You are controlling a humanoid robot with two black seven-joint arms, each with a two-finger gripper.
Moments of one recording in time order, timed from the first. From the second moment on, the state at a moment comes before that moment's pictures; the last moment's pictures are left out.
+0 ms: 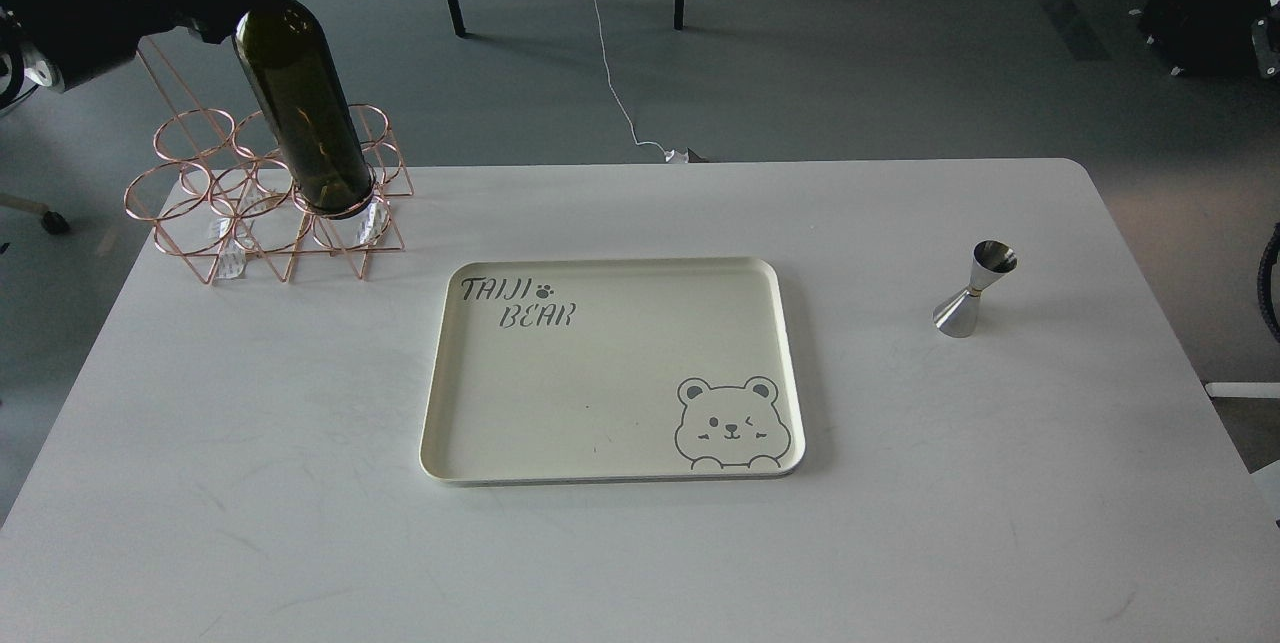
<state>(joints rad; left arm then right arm) -1.07 0.92 -0.45 -1.04 1.66 0.00 -0.49 0.92 -0.70 0.49 0.53 0.26 0.38 0.49</state>
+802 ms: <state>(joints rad) -1.06 0.87 -0.38 -0.98 1.64 0.01 -0.49 0.92 -0.70 0.49 0.53 0.26 0.38 0.49</state>
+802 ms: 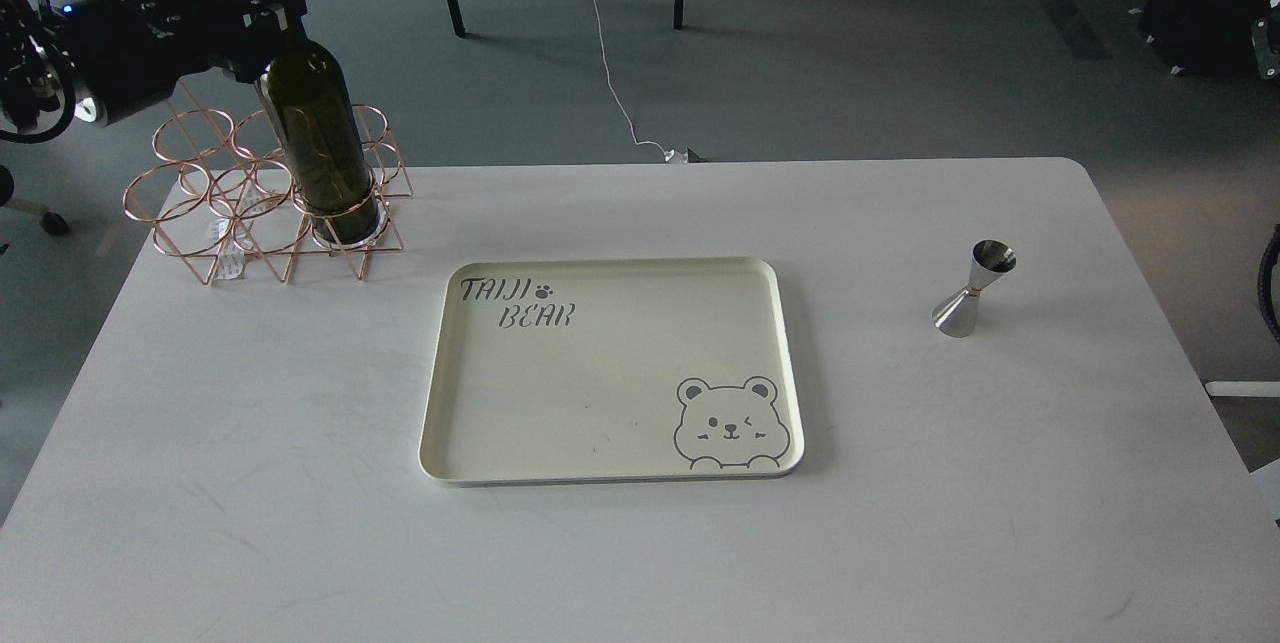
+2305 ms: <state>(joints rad) -1.07 0.96 -0.40 -0.74 0.42 -0.16 -0.49 0.92 -0.70 0.48 0.52 0.26 0.37 0.49</state>
